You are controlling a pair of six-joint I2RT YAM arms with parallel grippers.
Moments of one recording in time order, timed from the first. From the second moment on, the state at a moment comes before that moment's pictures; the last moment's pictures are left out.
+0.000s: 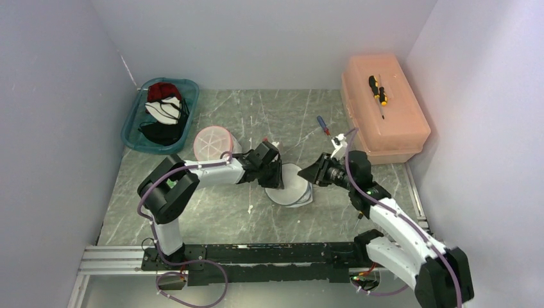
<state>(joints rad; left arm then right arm) -0.84 1.80 1.09 -0.19 0.13 -0.70 0.37 0.86 0.46 0.01 -0.43 0.67</state>
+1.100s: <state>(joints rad) -0.84 1.75 0.98 -0.01 0.19 -0.75 0.38 0.99 0.27 0.12 -0.31 0.74</state>
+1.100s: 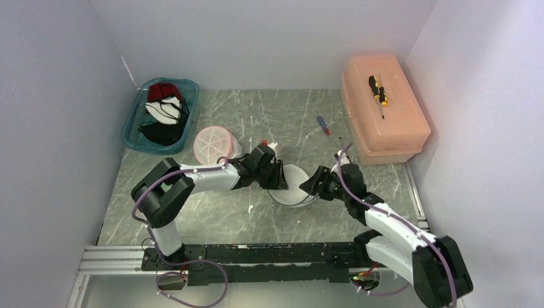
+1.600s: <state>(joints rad) -0.84 1.73 0.96 -0.03 0.18 -0.74 0.35 0.84 0.34 -0.15 -0.23 0.75</state>
